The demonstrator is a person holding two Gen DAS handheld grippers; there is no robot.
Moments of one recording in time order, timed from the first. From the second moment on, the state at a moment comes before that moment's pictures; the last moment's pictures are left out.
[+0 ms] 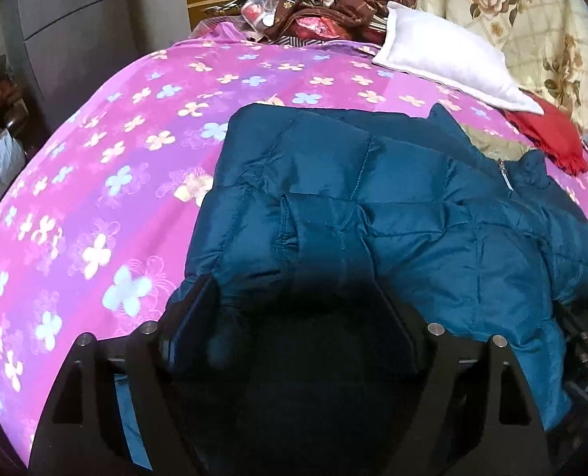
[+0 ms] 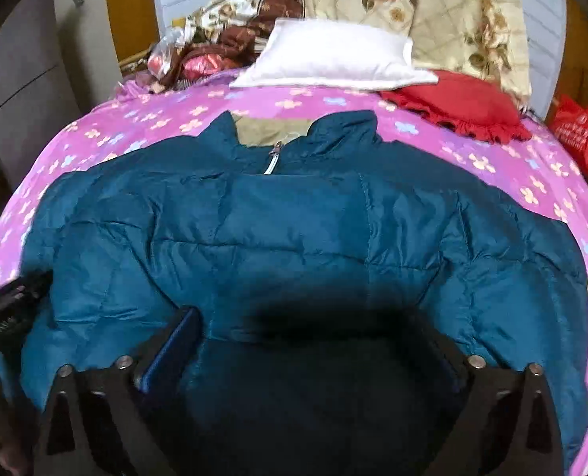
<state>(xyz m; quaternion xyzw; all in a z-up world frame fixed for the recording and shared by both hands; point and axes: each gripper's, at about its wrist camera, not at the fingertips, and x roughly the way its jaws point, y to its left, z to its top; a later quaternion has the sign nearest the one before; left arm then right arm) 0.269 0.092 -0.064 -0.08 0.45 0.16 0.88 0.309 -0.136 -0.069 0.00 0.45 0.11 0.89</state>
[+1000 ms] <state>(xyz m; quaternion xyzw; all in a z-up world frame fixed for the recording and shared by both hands) 0.150 0.151 0.015 -0.01 0.45 0.12 0.88 0.064 -0.321 -0.032 0.00 0.46 0.11 0.88</state>
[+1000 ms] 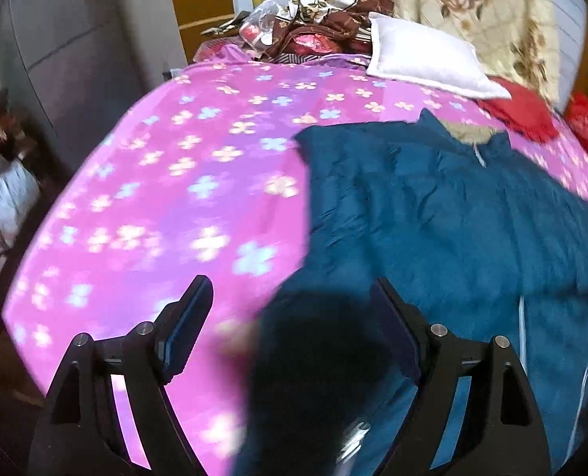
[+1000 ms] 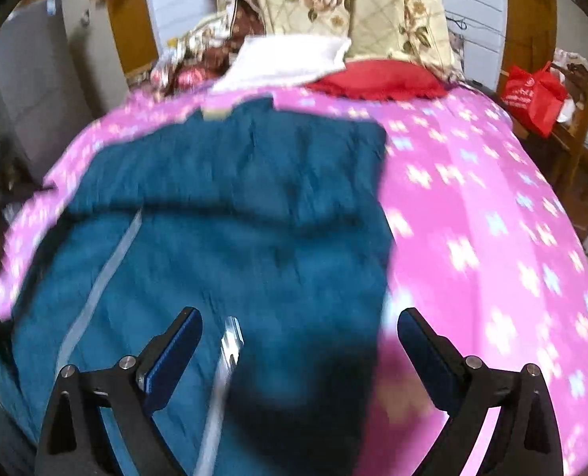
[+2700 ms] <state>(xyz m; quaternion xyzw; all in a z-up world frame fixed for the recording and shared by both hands) -0.087 0.177 -0.101 -0.17 0.49 -0.09 0.85 -0.085 -0.327 -0.092 0.16 0.39 0.24 0.87</state>
